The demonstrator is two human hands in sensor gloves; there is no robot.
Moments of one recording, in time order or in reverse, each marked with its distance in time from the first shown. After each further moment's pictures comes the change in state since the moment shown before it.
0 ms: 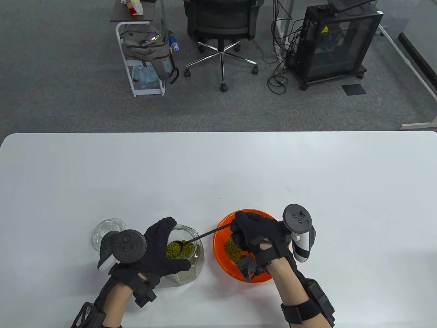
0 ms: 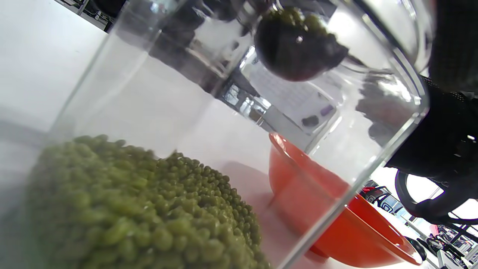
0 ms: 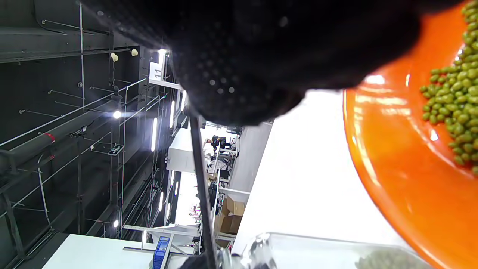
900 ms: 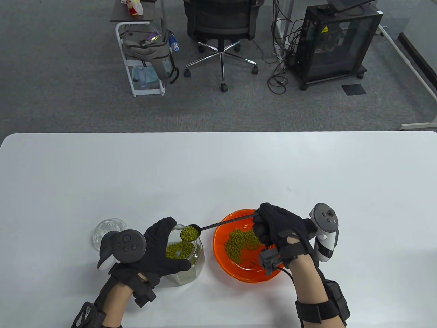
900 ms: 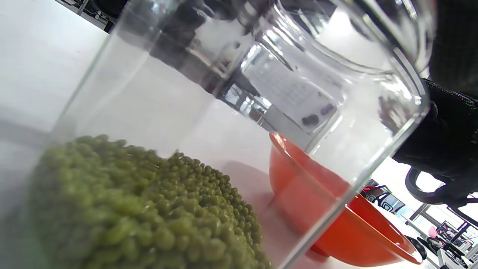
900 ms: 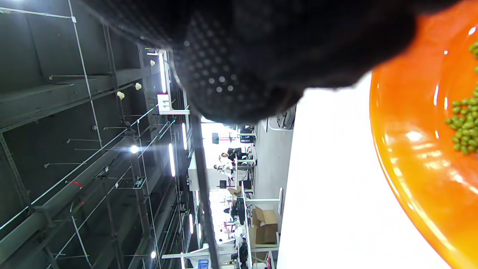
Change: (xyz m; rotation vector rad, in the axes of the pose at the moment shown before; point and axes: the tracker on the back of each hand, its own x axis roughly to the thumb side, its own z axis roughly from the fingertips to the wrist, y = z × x) left_hand 0.000 0.001 0.000 -0.004 0.001 -0.001; right_hand 0.001 -0.054 0.006 -0.015 0.024 -0.220
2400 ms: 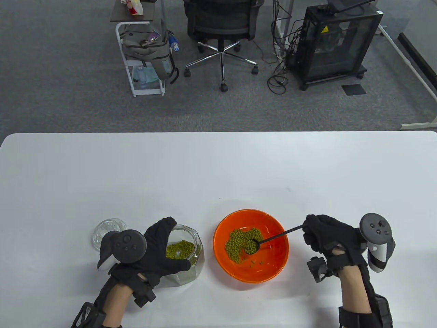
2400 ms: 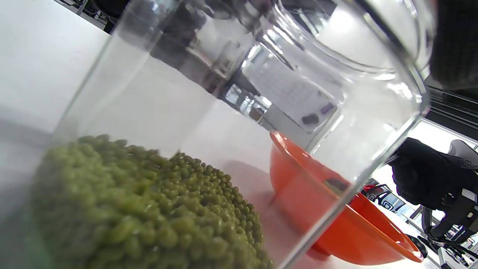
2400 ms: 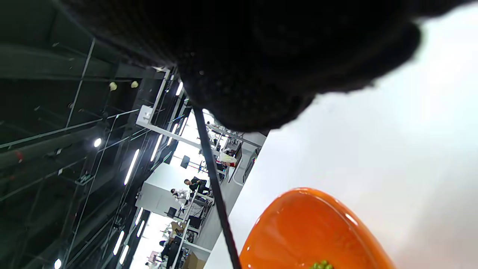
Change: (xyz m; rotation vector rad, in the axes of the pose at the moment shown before) left_hand 0.001 0.000 0.000 -0.002 -0.001 -0.004; right_hand -0.006 -0.106 0.025 -0.210 -0.098 0.427
